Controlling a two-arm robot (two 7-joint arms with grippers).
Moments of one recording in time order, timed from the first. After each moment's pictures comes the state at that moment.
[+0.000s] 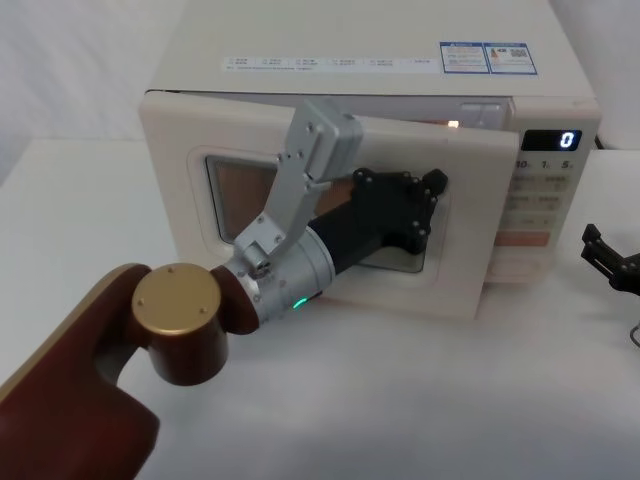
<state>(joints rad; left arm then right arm) -0.37 0.31 0.53 -1.63 -0.29 0.13 -0.38 -0.02 0.19 0.03 -1.69 0.25 0.14 0.20</state>
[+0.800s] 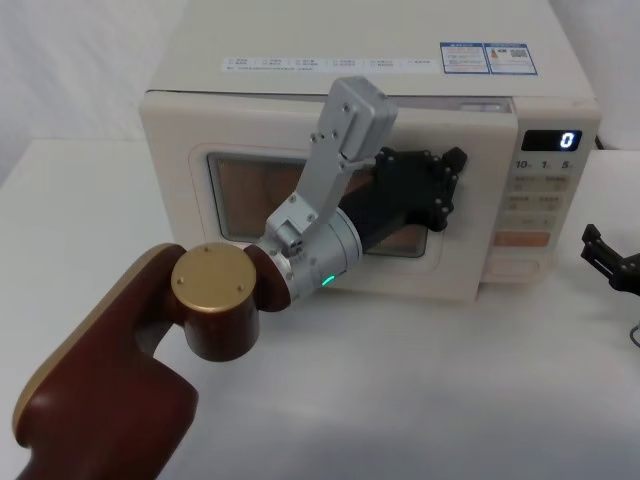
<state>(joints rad) -0.44 0.22 0.53 -1.54 -0.22 0.11 -0.37 -0.02 0.19 0.03 -1.69 0.25 0.14 0.20</state>
